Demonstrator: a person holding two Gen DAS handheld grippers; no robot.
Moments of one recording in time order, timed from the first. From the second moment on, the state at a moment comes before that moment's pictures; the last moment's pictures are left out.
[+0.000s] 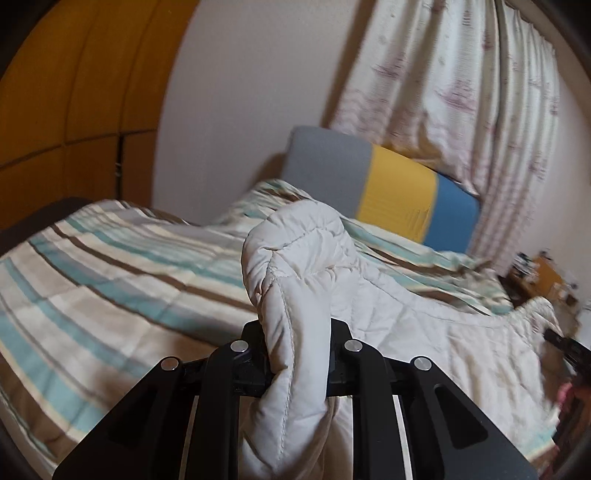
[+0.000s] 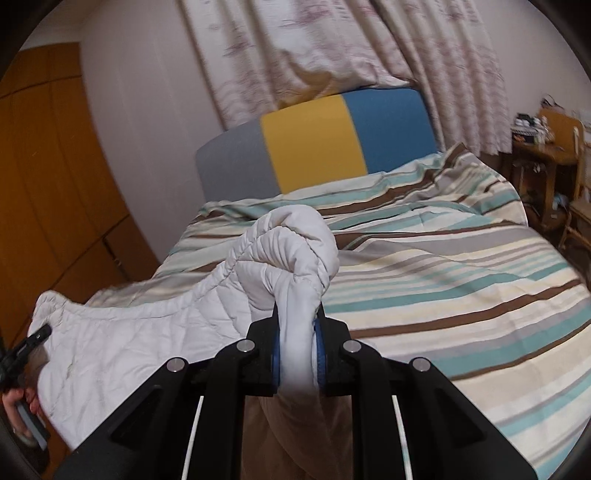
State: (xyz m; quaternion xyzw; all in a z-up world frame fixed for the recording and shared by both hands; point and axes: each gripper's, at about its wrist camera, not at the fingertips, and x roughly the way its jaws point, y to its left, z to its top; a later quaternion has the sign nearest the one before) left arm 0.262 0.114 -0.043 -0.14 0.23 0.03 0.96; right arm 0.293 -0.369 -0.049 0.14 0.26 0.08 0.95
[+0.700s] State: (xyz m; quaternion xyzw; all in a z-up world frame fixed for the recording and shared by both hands) left arm 0.372 0.114 -0.155 -0.10 0.36 0.12 0.92; right arm 0.412 -0.345 -0.169 0.07 0.36 -0.02 0.93
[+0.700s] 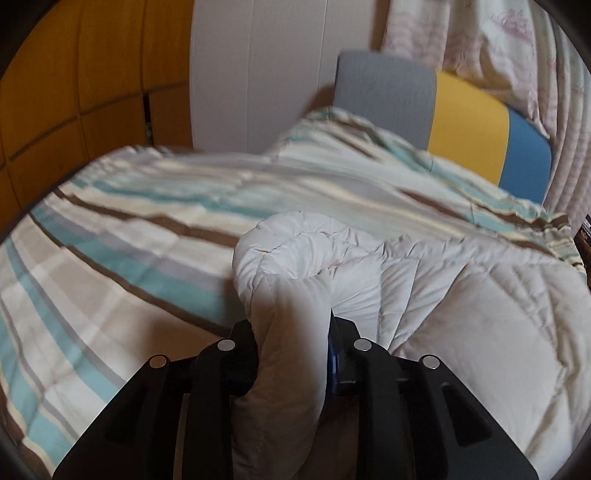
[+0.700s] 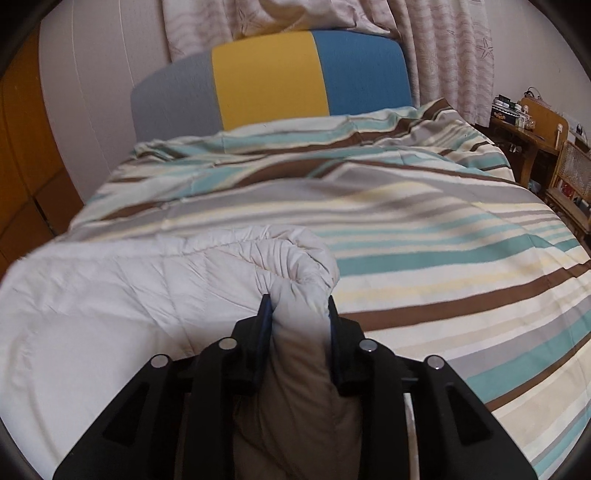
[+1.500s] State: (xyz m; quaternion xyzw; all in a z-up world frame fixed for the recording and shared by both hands) left arm 0.324 0.088 -0.104 -0.10 0.32 0.18 0.92; right arm 0.427 -0.323 -0.192 0.00 0.40 -0.06 0.91
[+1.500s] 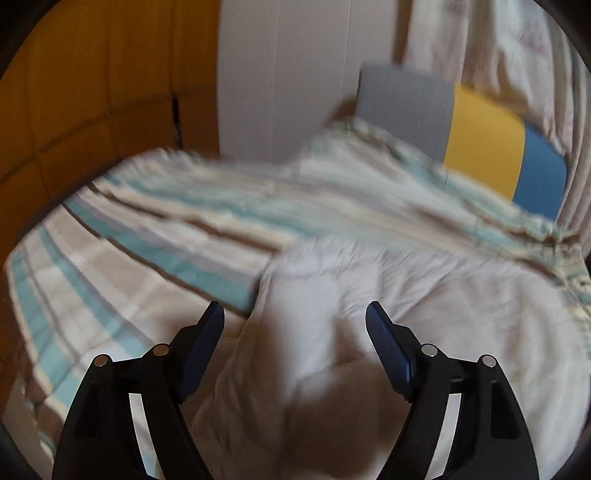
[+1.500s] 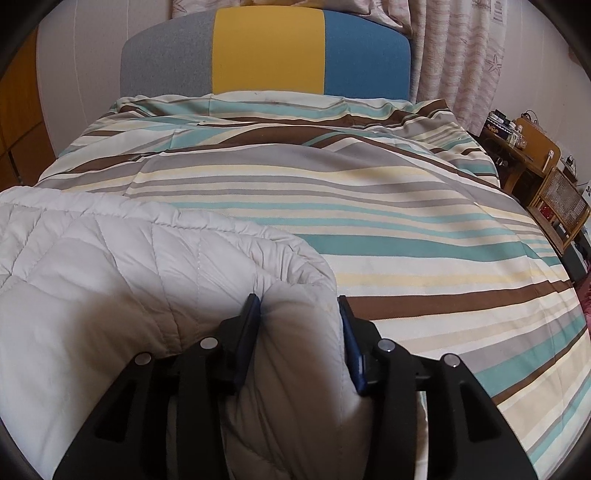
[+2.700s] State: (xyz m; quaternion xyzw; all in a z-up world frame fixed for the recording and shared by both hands) left arm 0.379 -0.033 -0.162 -0.04 0.37 0.06 0.93; right arm 0.418 -0.317 -0.177 -0.02 0.41 -0.07 0.91
